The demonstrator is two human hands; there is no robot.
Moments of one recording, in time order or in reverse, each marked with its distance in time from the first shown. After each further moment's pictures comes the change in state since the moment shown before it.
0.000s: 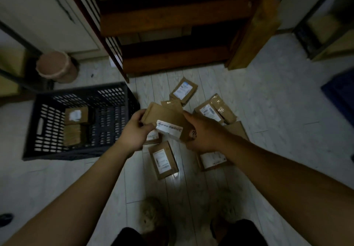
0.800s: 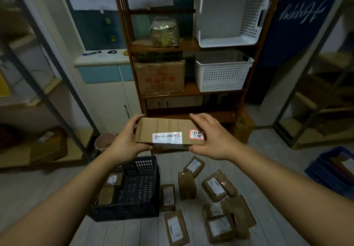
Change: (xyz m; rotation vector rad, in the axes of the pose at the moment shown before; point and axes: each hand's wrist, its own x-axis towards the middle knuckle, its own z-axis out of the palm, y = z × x) left_hand -0.292 0.229 -0.201 0.337 0.170 0.614; right_hand -0.249 -0.253 -0.179 -0.123 0.491 -0.311
